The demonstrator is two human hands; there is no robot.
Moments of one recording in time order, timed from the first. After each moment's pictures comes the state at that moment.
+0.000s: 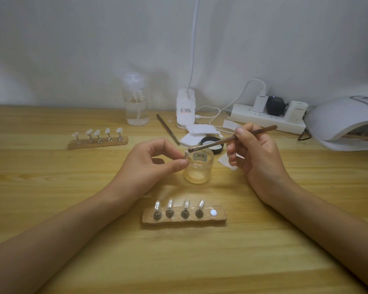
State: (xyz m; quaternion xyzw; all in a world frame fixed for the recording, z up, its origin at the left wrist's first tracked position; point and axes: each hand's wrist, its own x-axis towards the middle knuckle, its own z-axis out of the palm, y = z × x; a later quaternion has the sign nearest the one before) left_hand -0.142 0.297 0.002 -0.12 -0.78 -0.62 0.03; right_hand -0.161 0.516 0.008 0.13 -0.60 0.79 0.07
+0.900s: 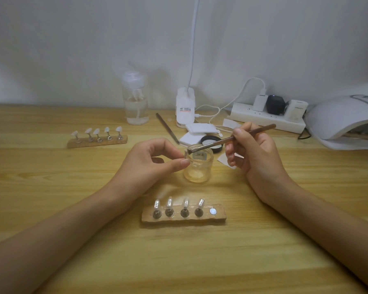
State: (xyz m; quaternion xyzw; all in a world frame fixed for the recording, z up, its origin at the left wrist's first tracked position) left_hand -0.140 0.298 0.005 -0.11 -0.78 -0.61 0.03; right_hand -0.161 0.516 0.007 0.12 -0.62 0.77 0.07
